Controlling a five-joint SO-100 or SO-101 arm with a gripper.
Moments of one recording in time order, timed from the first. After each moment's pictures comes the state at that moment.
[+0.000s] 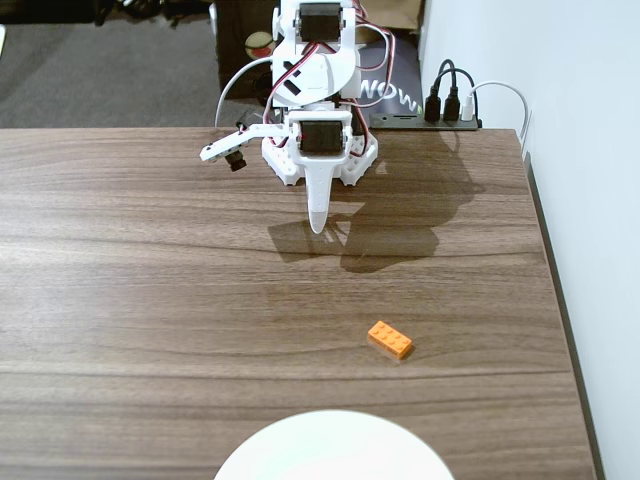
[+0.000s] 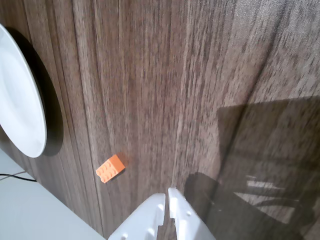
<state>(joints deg) 0.7 188.4 167.6 72.6 -3.4</state>
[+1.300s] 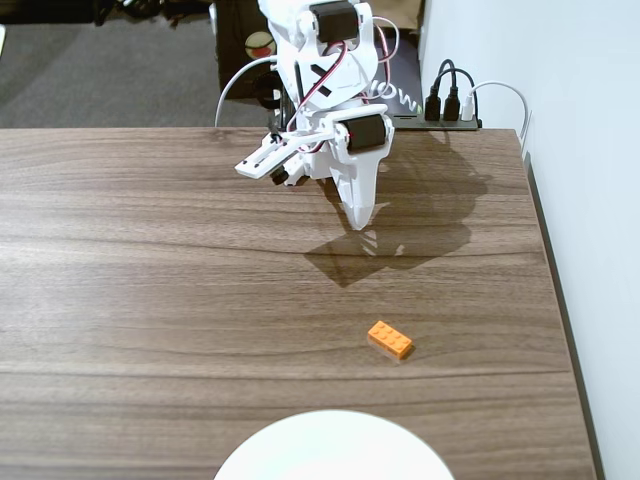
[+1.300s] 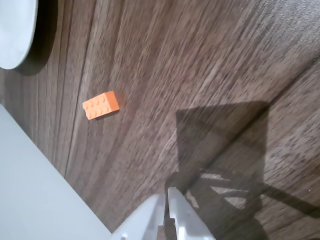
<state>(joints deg) -15.3 188.4 167.6 72.6 -10.1</state>
